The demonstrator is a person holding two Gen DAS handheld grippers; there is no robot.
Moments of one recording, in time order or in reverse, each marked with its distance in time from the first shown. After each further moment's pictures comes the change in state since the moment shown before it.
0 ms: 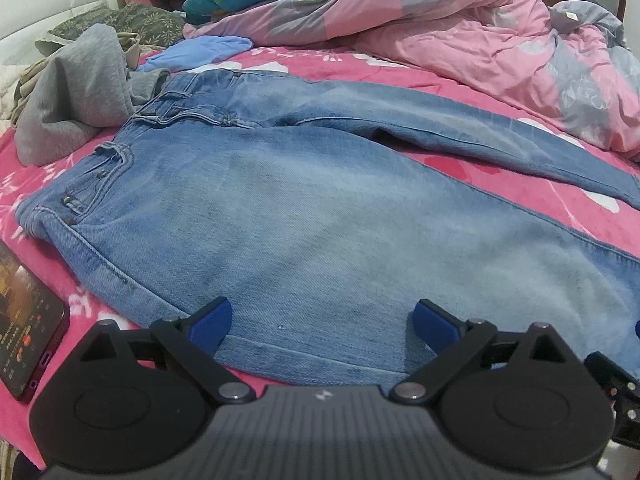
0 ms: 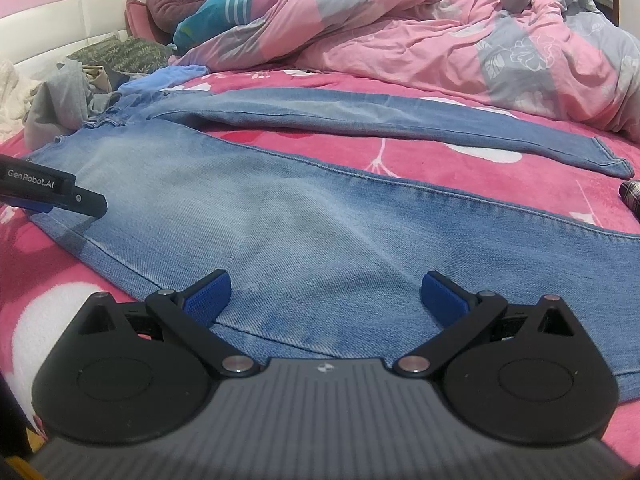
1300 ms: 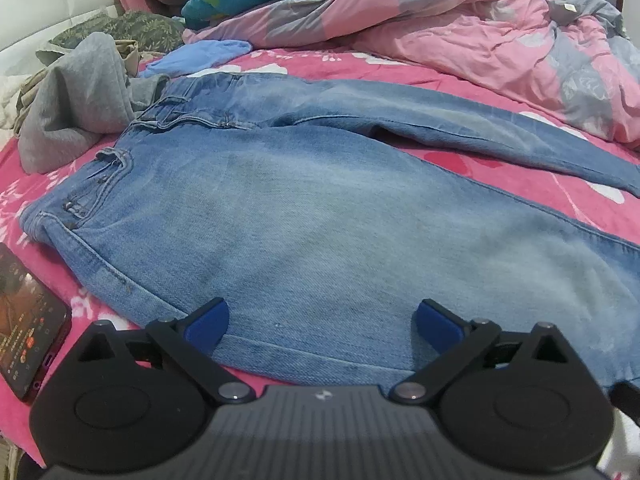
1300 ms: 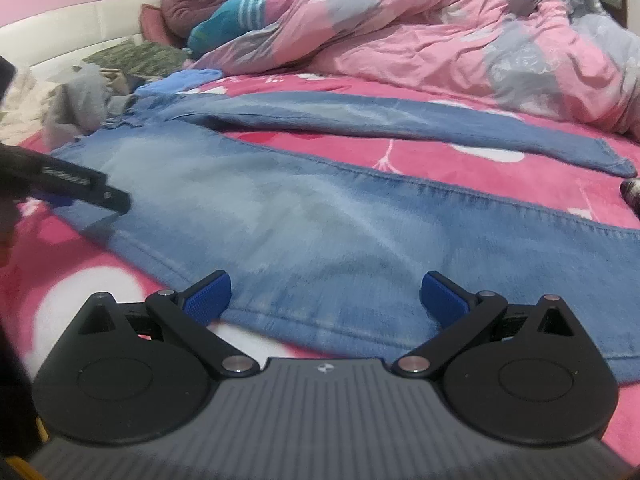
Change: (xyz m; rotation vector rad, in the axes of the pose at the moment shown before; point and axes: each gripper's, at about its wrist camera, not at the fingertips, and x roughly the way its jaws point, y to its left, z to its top) left arm 0.000 -0.004 -0.005 0.027 -0.017 0.023; right arm -0.027 -0.005 -0.007 -0.002 0.007 0.075
